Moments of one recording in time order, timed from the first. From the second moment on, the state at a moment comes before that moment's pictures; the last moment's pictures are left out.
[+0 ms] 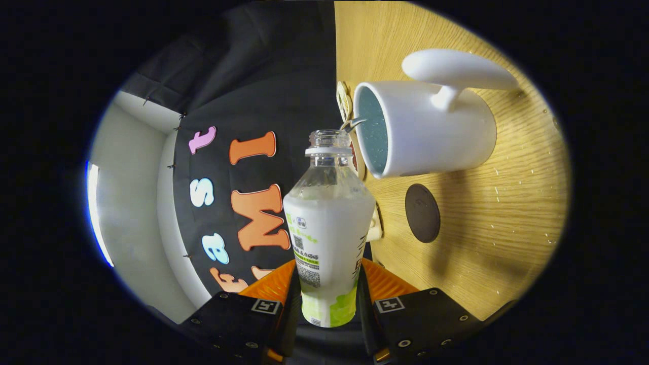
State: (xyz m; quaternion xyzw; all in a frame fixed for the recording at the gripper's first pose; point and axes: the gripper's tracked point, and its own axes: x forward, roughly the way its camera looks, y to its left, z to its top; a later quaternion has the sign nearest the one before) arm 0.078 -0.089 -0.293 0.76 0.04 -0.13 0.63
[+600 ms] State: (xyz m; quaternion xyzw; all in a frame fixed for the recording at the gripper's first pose) arm 0.074 -0.090 -0.291 0.78 0.04 -0.14 0.61
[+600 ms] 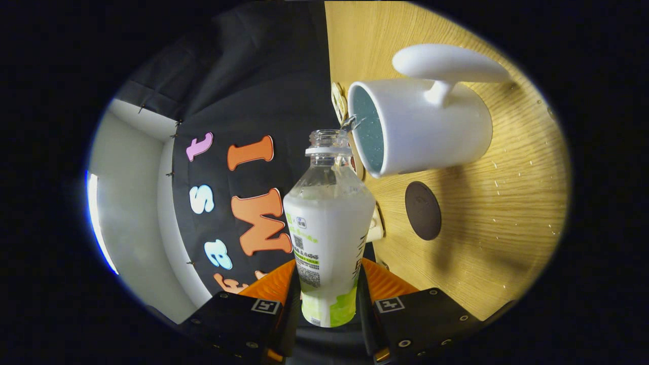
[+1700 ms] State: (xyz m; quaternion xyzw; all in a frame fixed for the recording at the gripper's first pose) arm 0.092 -0.098 -0.257 0.82 0.02 -0.13 0.56
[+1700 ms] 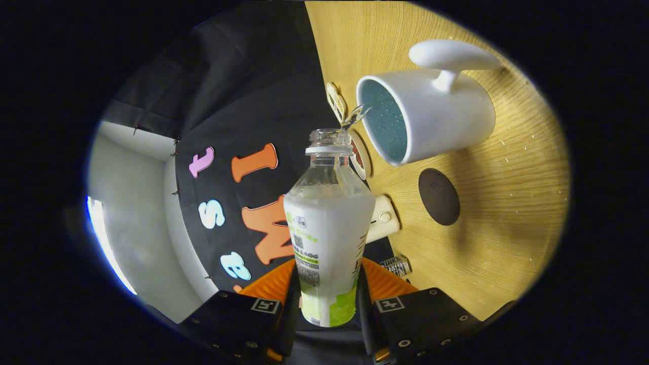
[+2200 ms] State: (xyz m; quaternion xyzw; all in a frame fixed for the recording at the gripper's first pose) arm 0.095 -0.099 -0.253 0.85 0.01 -0.13 0.51
